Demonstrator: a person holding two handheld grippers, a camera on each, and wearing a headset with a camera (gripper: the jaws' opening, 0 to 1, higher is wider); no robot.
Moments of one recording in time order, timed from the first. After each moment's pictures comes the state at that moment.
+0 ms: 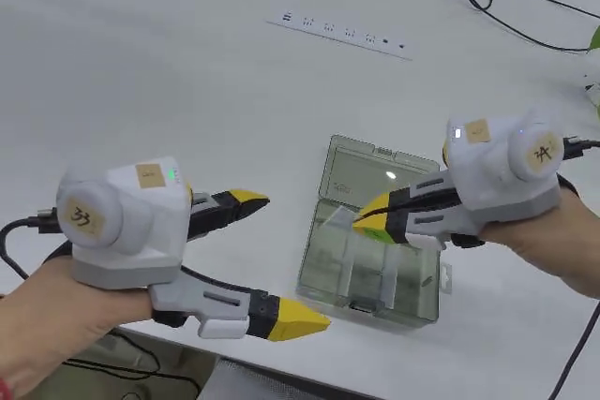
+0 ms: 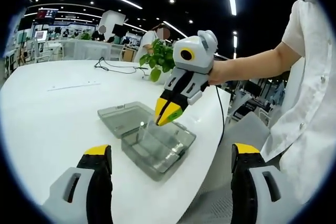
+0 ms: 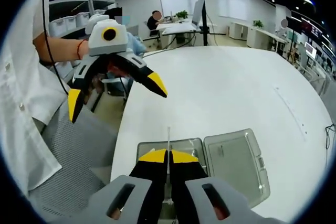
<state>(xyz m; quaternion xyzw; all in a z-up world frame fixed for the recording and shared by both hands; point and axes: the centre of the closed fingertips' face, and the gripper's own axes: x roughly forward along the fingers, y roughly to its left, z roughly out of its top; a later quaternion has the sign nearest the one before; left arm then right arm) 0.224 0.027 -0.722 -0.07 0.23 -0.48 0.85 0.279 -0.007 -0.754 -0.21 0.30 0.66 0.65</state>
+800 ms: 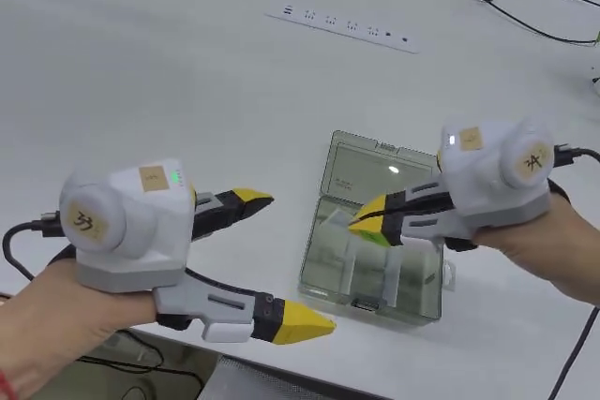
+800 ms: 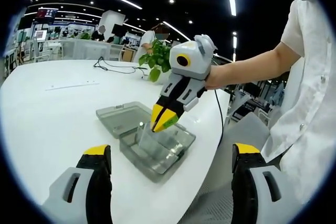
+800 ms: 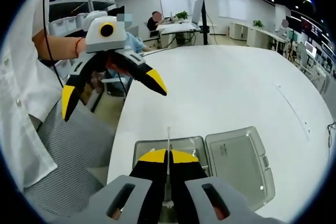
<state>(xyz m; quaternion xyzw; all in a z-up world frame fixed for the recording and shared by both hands) 0.226 0.023 -0.724 -0.07 0.23 -0.48 0.85 0.276 -0.002 -0.765 -0.21 0.30 0.67 0.65</state>
